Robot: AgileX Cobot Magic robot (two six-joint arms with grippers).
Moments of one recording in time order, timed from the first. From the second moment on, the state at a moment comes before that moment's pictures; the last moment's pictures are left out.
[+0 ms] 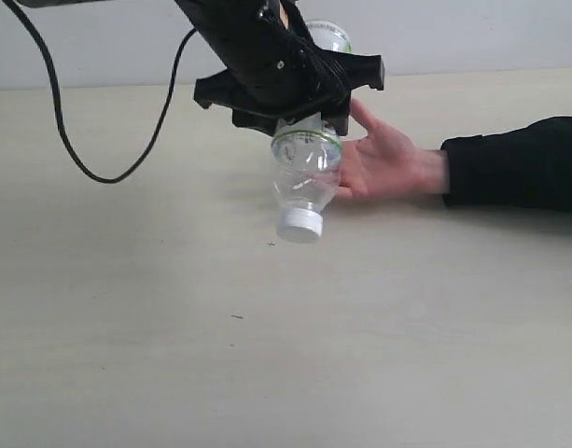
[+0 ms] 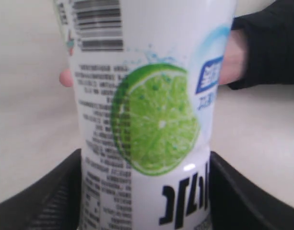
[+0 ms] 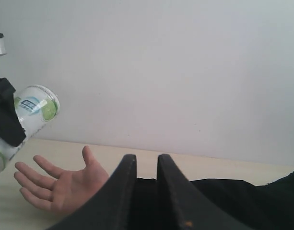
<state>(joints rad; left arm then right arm) -0.64 1.97 -1.66 -0.04 0.80 -0.54 0.15 0.01 0.00 0.46 0.03 -0.52</state>
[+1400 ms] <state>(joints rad) -0.71 2.21 -1.66 -0.03 0.43 -0.87 0.15 0.01 0.00 0.46 0.03 -0.52</state>
